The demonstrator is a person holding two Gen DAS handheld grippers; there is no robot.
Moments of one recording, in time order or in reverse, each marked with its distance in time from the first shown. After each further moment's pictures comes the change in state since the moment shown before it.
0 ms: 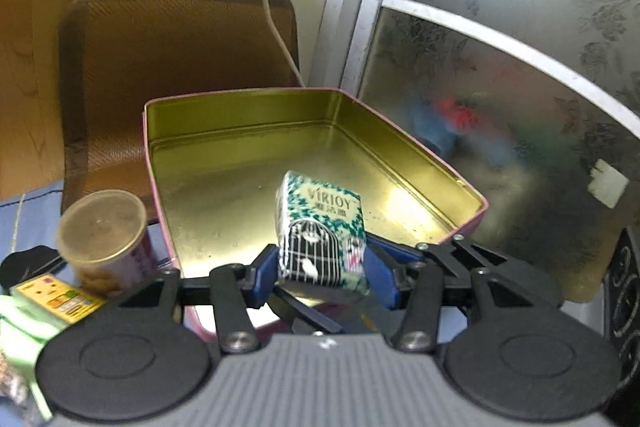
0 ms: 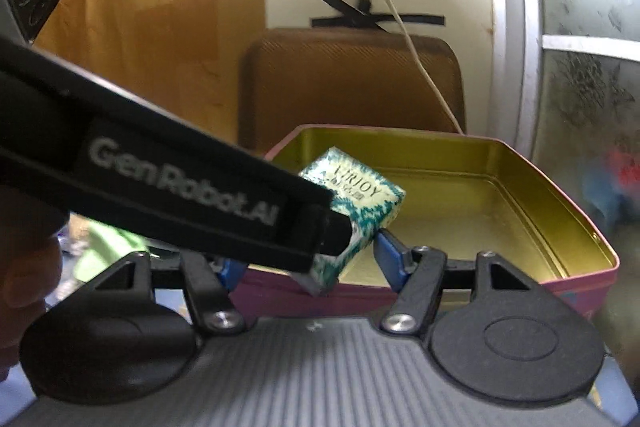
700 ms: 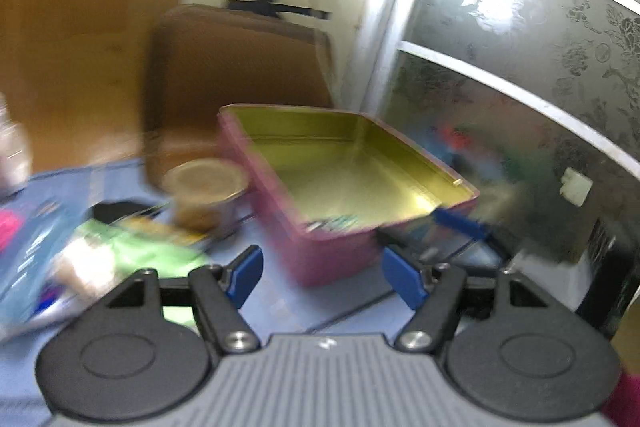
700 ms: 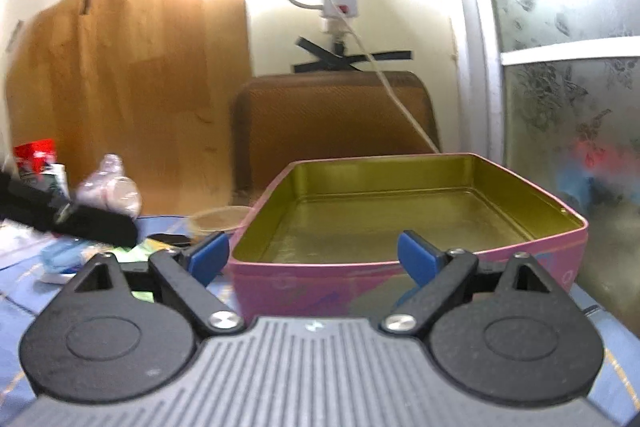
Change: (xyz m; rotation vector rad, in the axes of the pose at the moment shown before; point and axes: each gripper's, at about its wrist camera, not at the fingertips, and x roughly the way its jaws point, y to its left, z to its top) left arm -0.129 0.074 -0.077 -0.052 -0.126 0.009; right arm -0.043 0.027 -0.022 0.097 -0.176 -0.024
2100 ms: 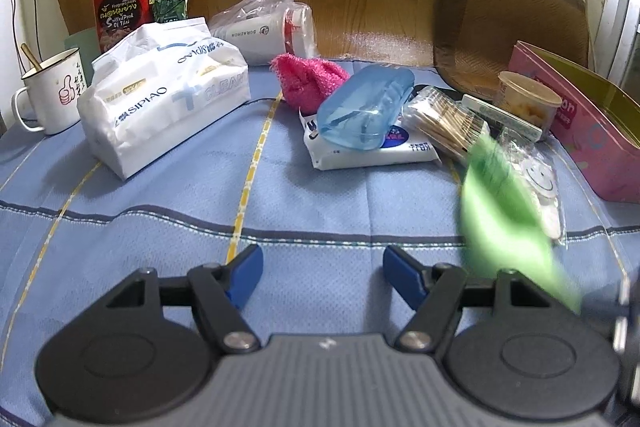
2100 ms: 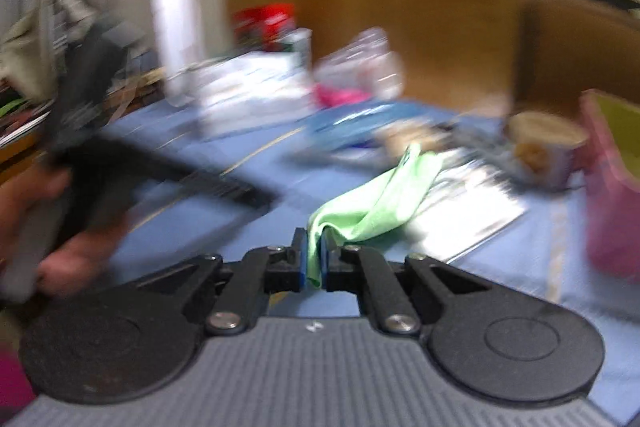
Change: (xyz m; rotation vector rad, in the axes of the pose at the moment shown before) left arm -0.056 0.124 -0.088 -0.233 0.125 0.603; right arm -0.002 0.160 -0.038 -0.229 0.364 0.622
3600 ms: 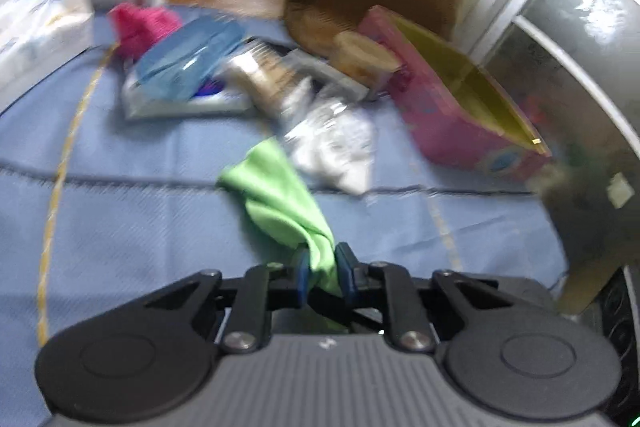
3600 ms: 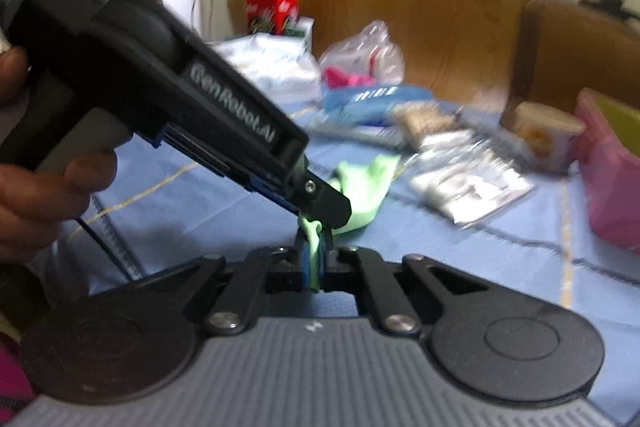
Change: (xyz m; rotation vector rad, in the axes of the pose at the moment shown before) left arm -0.023 -0.034 0.007 -0.008 0.159 -0.515; right arm -0.005 0.024 -0.021 -0.047 -0.057 -0.126
